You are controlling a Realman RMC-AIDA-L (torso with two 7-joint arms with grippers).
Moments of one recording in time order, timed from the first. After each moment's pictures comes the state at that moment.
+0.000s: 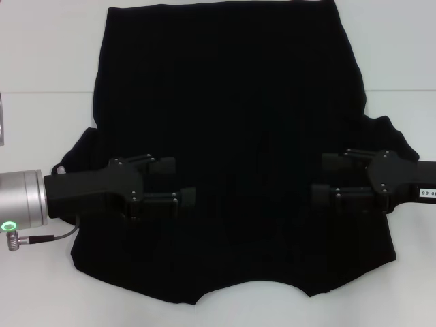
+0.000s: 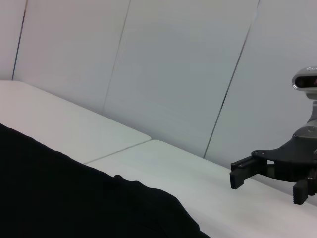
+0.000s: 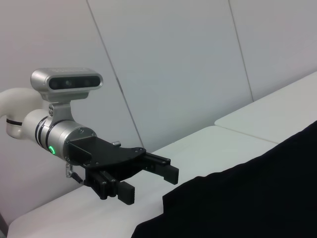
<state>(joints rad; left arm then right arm) -0.58 -2.10 0.47 0.67 2.11 1.67 -1.41 0.62 2.00 -0.58 -0.60 -2.05 -1.69 1.47</state>
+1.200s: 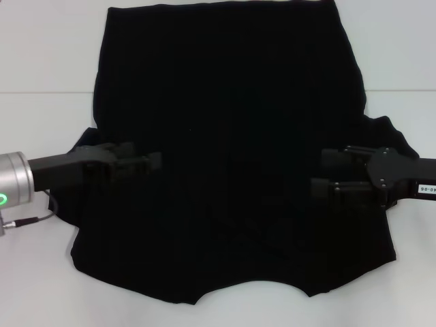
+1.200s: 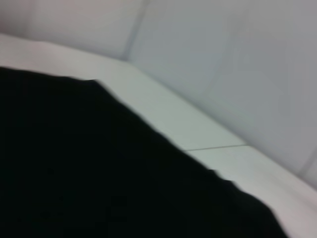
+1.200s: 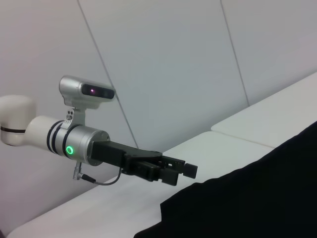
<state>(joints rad) -0.58 -2.10 0.46 0.71 2.13 1.43 -1.69 0.62 2.01 -0.57 -0.60 -2.04 -1.68 1.49</state>
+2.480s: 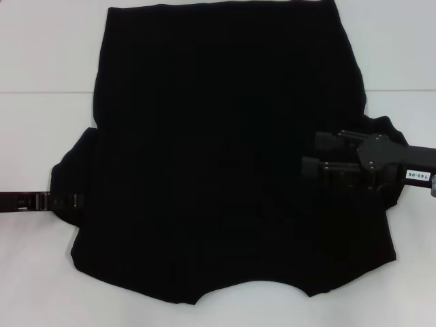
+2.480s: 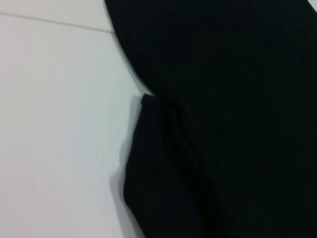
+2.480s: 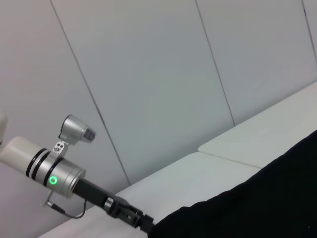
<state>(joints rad) -0.54 -2.09 0.47 0.90 2.54 1.29 -2.13 0.63 2.03 -0.56 -0.58 -1.99 -1.62 1.49</state>
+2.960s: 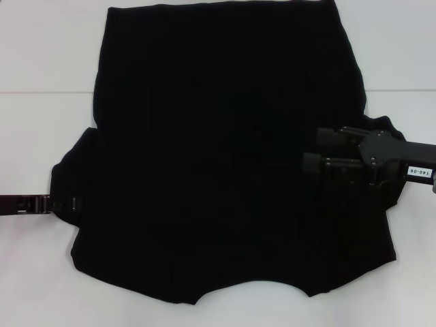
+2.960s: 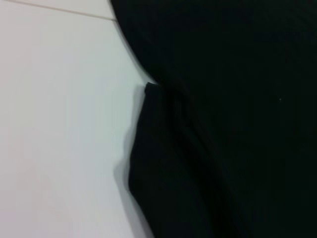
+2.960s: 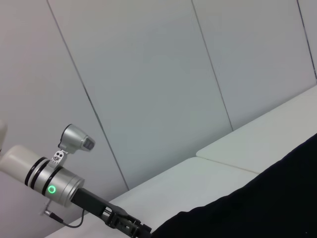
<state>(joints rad) -0.54 -2.09 0.47 0.88 2.55 1.27 -2.13 0.63 2.03 -0.54 -0.58 -1.99 -1.62 1.49</state>
